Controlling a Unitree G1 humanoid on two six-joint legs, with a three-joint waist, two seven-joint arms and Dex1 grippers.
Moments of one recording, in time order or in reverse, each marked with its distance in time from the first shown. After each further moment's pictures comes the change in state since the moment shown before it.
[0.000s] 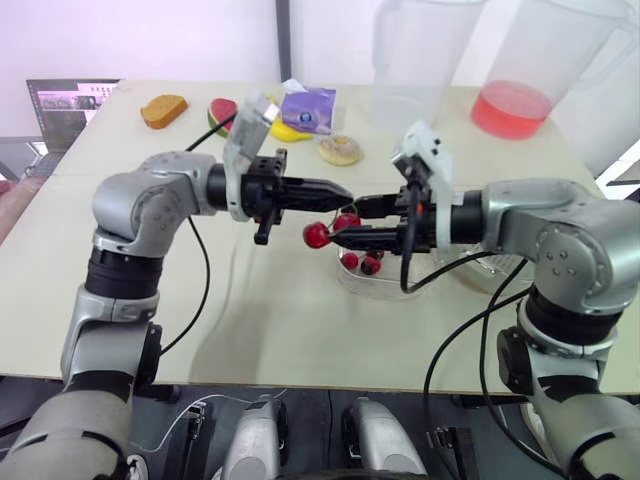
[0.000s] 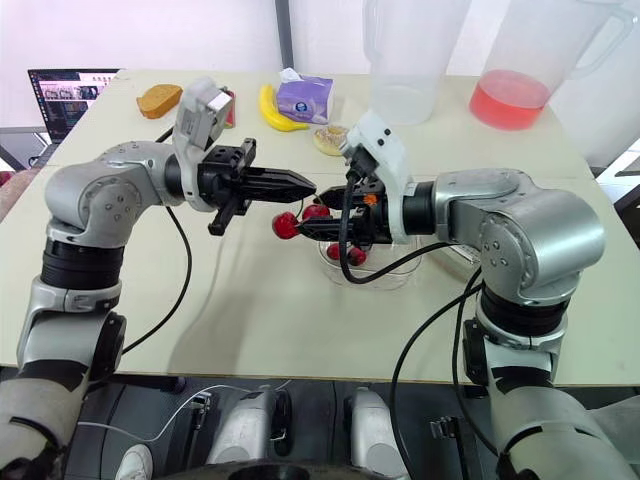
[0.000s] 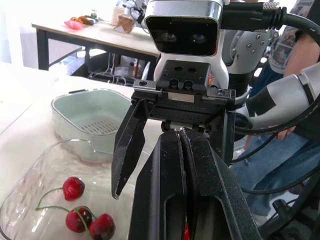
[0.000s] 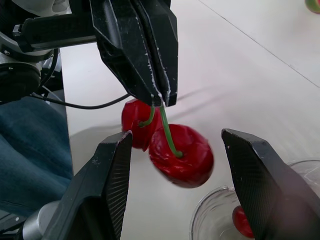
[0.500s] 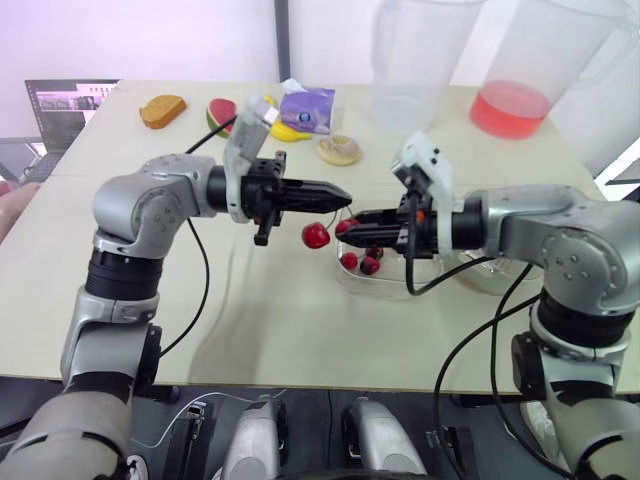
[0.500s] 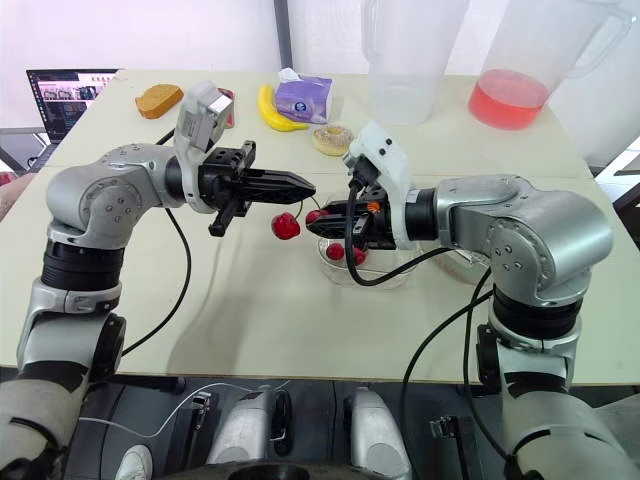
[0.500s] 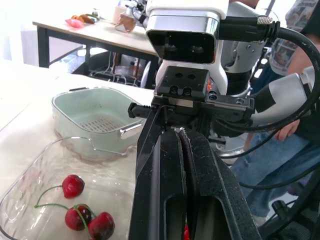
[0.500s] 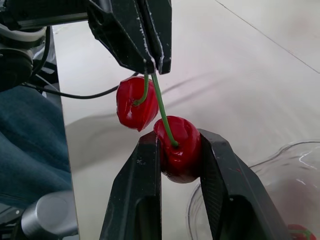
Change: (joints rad) left arm 0.004 -0.001 0.001 0.004 -0.001 0.005 0.007; right arm 0.035 -0.077 0.015 0.019 0.140 -0.050 -0.107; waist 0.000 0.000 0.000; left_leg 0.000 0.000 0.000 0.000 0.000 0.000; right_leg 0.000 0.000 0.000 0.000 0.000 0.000
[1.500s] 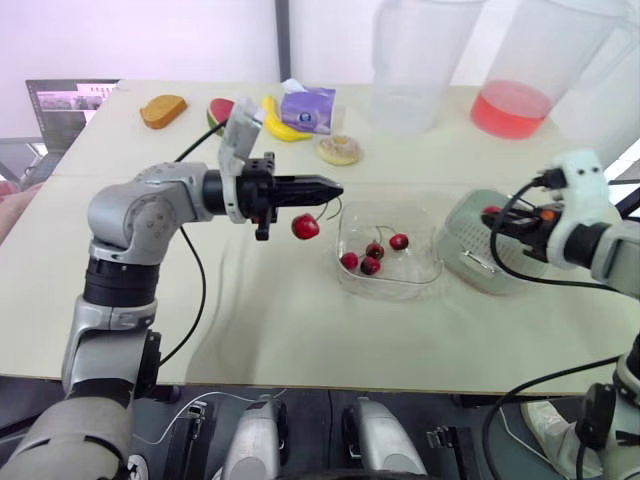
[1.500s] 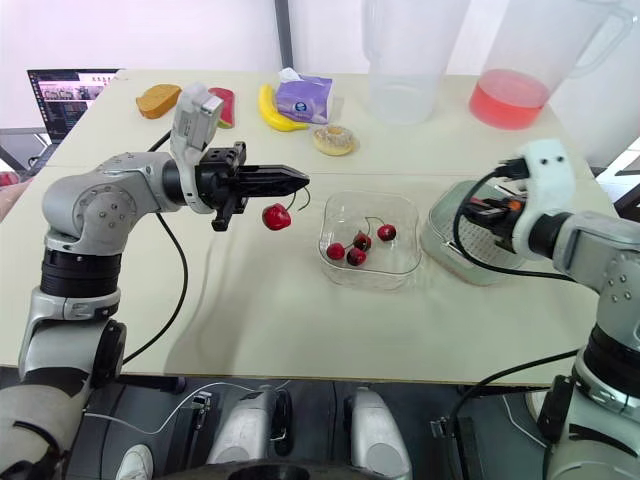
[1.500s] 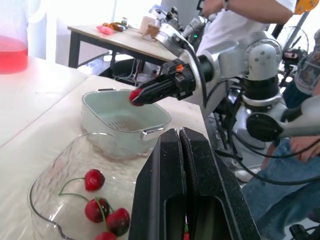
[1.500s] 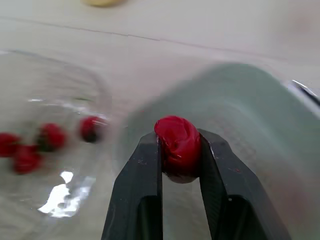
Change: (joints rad) left arm 0.043 -0.011 0.051 -0.031 -0.023 0.023 0.124; right arm 0.374 -0.211 -0.426 0.060 -0.120 -0.005 -0.398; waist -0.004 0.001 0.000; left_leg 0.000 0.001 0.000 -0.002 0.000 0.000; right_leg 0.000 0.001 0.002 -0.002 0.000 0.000
